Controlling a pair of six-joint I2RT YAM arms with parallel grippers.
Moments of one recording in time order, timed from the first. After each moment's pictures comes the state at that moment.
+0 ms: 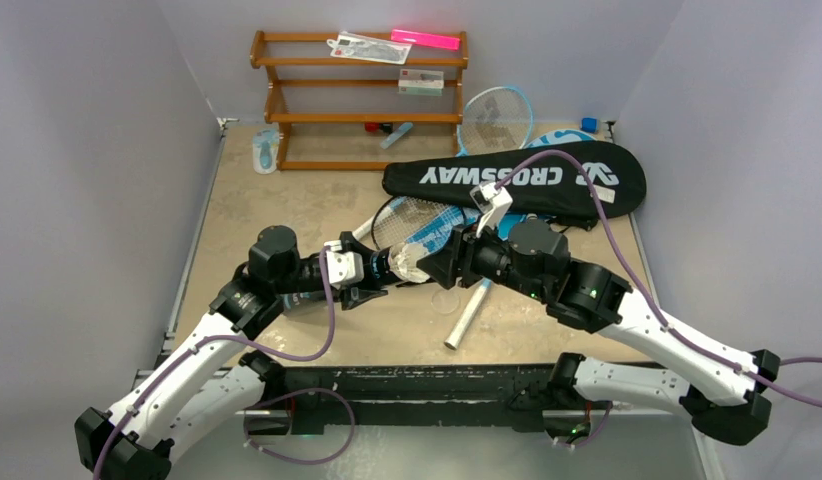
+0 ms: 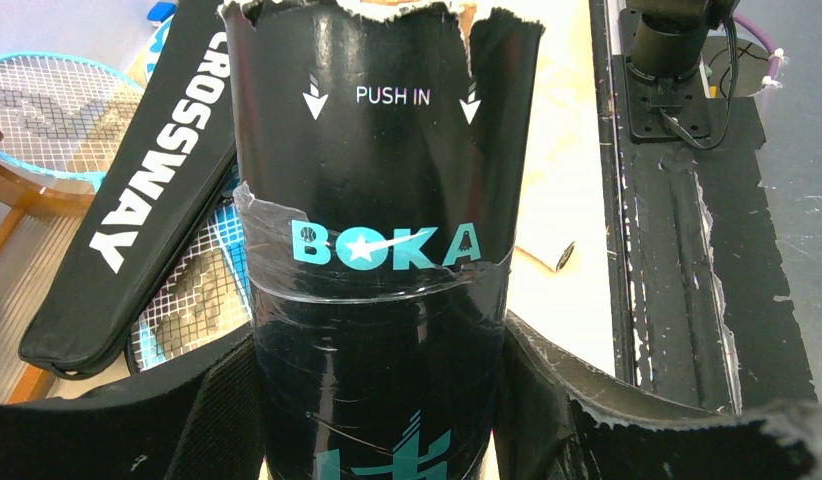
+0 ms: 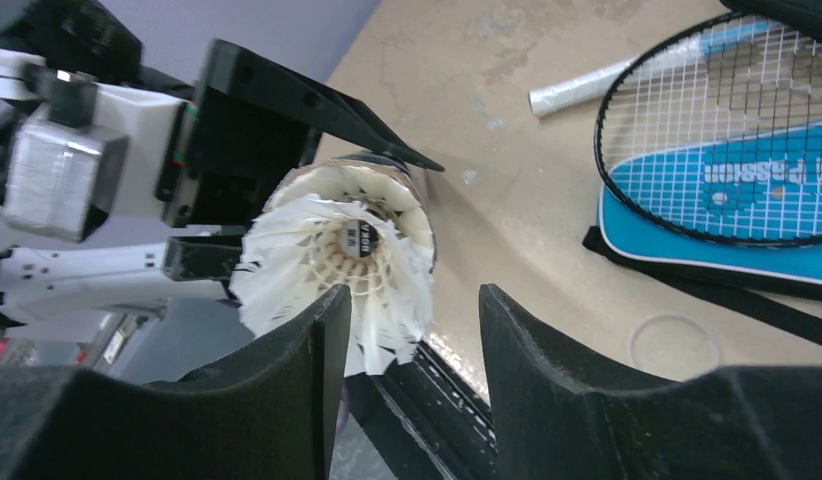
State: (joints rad) left arm -0.55 0.76 0.66 -0.16 0.78 0.42; right arm 1.02 0.92 1.07 -0.43 0.06 0.60
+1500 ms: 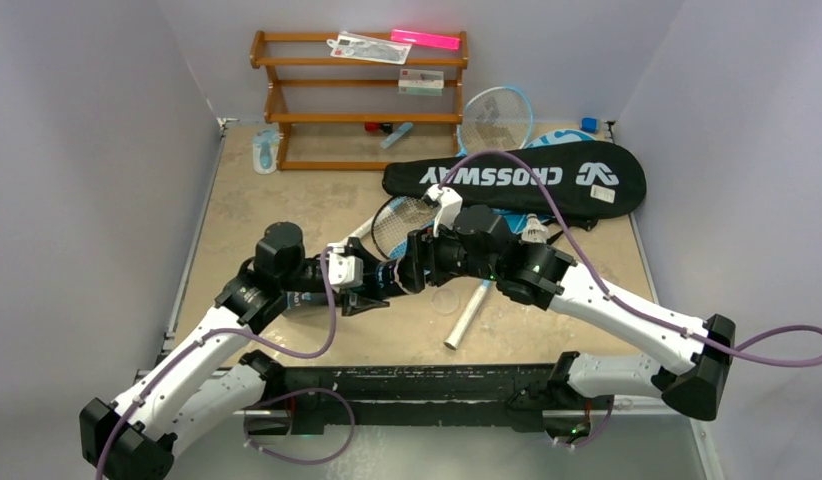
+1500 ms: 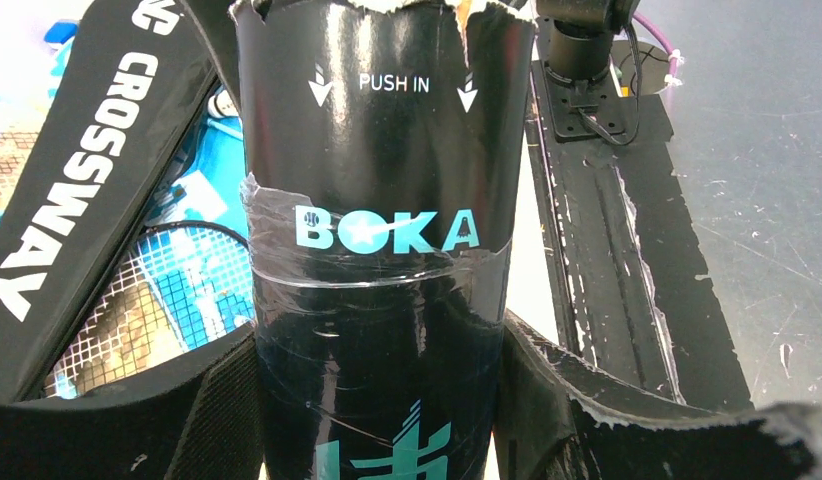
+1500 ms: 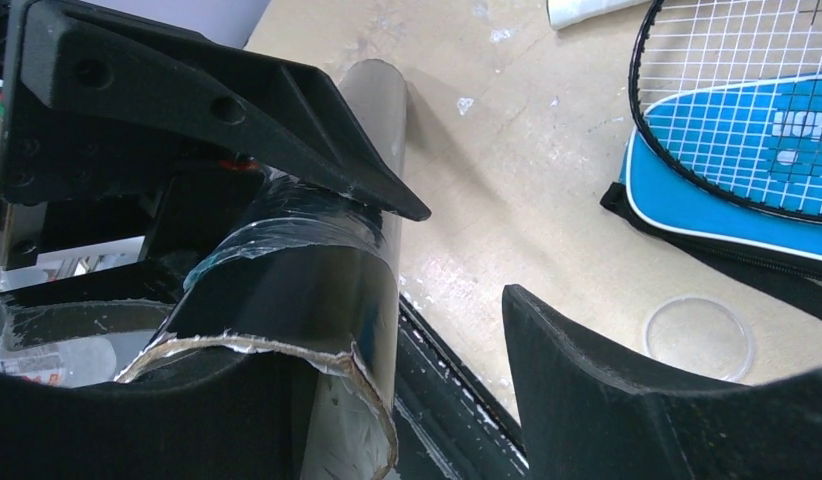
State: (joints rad) left arm -0.54 0.80 0.66 -0.17 0.93 0.43; right arm 0.99 1.17 1.10 -0.44 -0.08 0.56
